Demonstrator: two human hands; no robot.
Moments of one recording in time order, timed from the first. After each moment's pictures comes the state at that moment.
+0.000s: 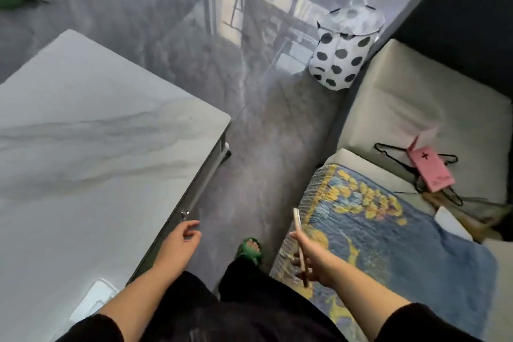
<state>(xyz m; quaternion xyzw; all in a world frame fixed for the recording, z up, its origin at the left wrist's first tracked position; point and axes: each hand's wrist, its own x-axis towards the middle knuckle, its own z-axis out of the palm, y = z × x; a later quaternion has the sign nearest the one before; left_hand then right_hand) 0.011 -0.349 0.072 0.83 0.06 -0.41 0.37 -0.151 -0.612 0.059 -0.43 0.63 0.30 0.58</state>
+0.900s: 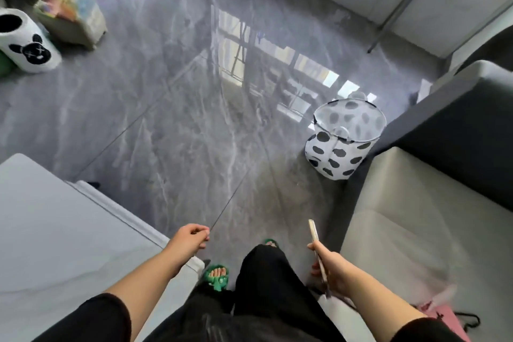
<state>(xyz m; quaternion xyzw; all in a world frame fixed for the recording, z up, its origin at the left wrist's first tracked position) 0.396 -0.661 0.093 0.76 0.12 -0.46 0.44 0.207 -0.947 0.074 -0.49 0.63 0.26 0.55</state>
